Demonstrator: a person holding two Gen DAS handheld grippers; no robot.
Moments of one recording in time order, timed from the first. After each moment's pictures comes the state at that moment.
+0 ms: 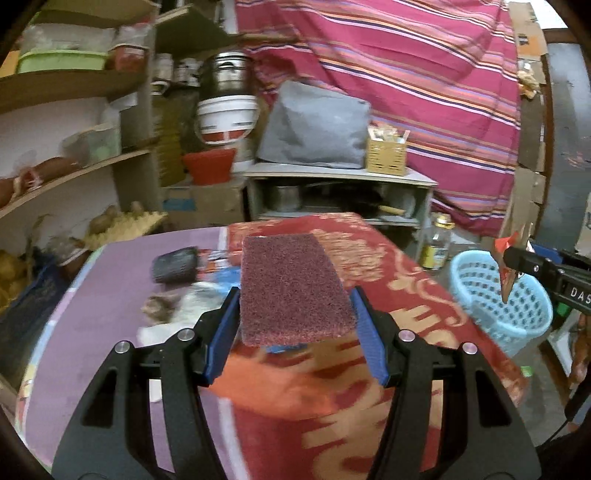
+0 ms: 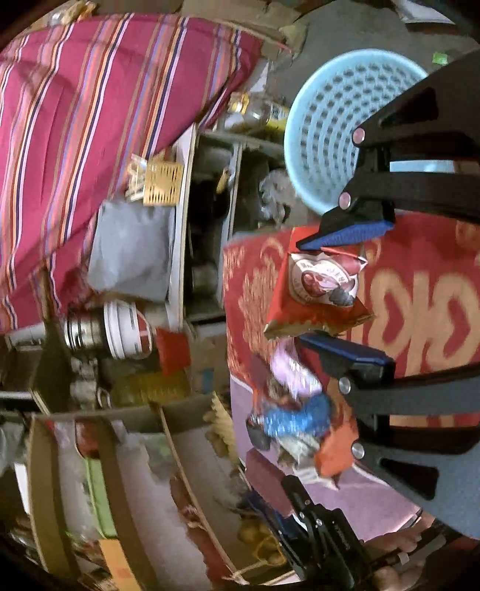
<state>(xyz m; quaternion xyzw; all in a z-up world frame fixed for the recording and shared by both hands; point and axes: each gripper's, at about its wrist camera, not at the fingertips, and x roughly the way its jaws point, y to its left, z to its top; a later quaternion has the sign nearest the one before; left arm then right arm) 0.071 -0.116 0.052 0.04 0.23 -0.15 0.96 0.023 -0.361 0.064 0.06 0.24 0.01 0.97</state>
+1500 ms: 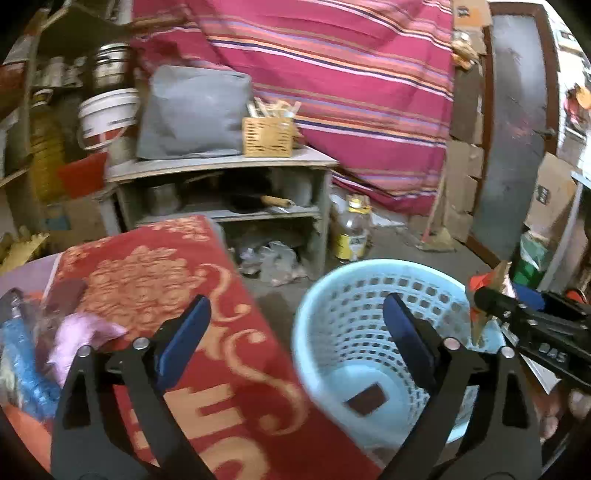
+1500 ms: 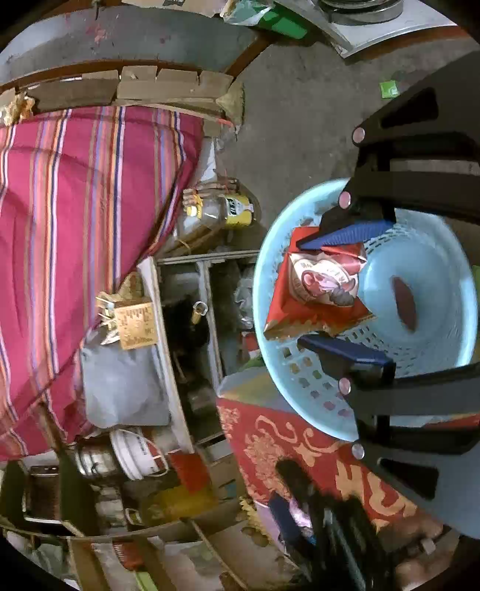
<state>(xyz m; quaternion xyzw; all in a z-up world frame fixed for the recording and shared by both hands) 0.119 -0.329 0.023 0.06 0.25 -0.28 0.93 0.030 -0.521 0.011 0.13 0.27 -0.15 0.94</state>
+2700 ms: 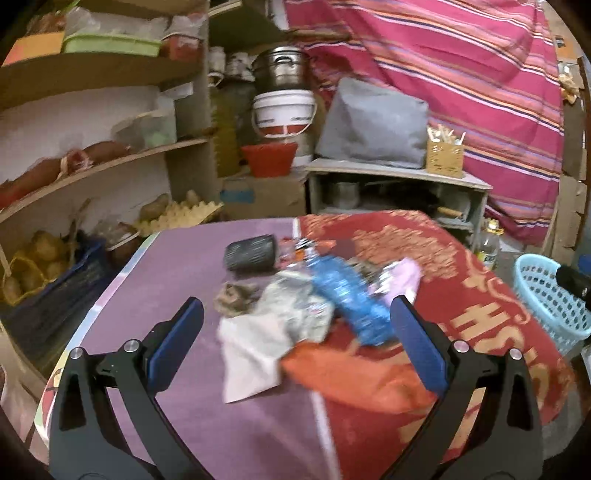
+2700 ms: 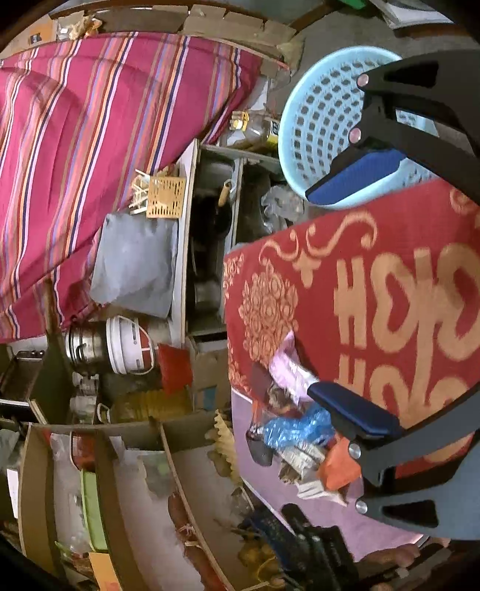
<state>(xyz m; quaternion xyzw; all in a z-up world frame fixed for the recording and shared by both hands) 0.091 -0.026 0.037 0.04 0.23 -0.05 0.97 0.038 -0.284 0.047 0.05 0.23 -0.03 0.97</state>
